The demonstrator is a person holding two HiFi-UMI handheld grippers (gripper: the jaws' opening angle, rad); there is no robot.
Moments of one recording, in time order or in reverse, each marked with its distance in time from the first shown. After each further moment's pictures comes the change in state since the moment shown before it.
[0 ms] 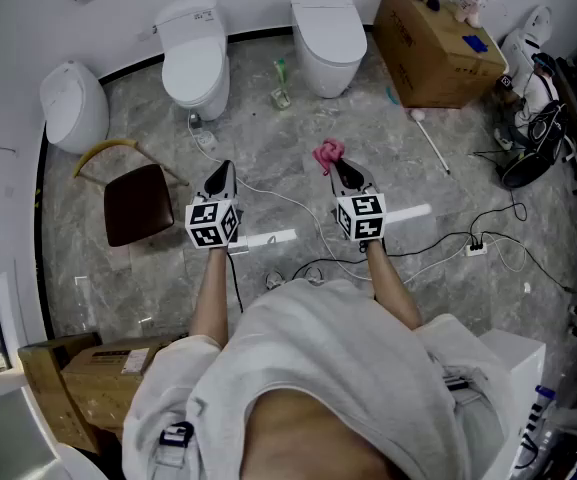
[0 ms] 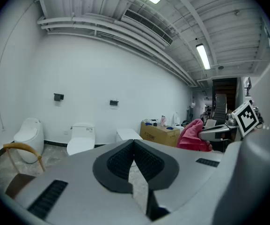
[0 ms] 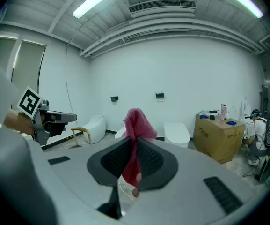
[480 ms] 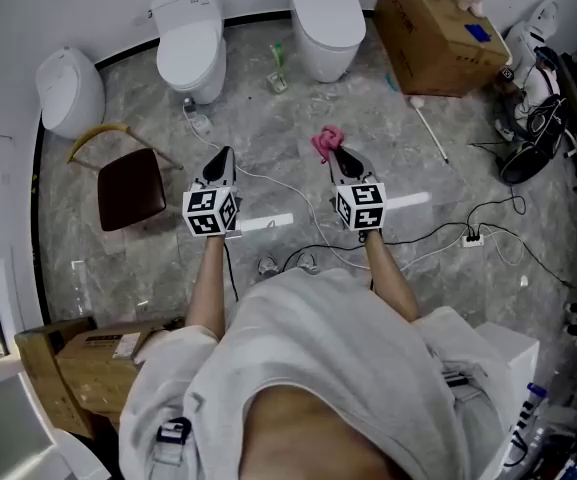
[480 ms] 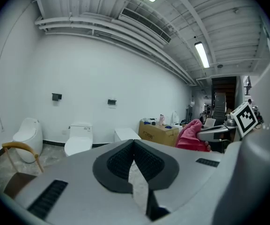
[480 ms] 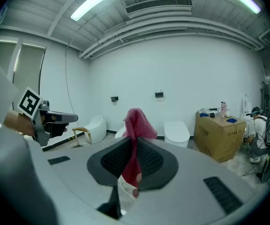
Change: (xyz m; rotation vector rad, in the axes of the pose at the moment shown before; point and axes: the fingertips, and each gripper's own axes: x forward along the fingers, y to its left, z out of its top) left arm 0.011 -0.029 0.004 0.019 0.000 -0.008; right arm -0.008 -0.022 -0.002 0.020 -0.015 0.015
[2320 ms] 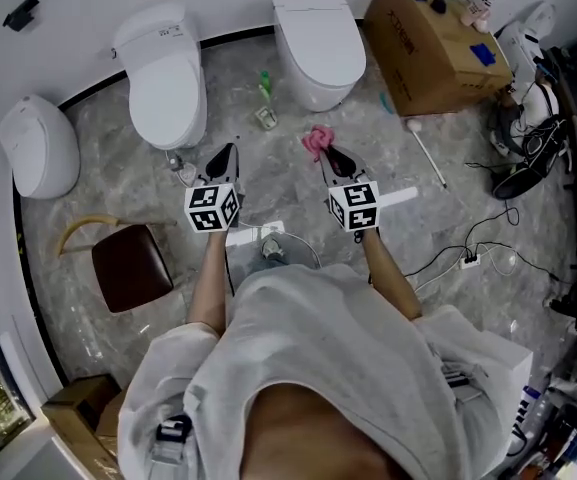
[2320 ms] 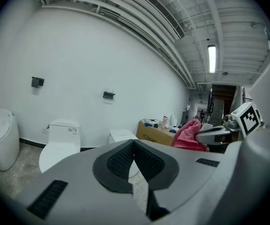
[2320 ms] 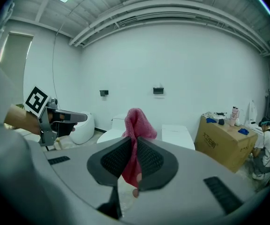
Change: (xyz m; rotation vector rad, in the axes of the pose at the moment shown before) left arm 0.288 0.133 0.057 -0.064 0.043 -0.139; right arm 0.273 -0.073 0.082 -0.048 0.069 -0.055
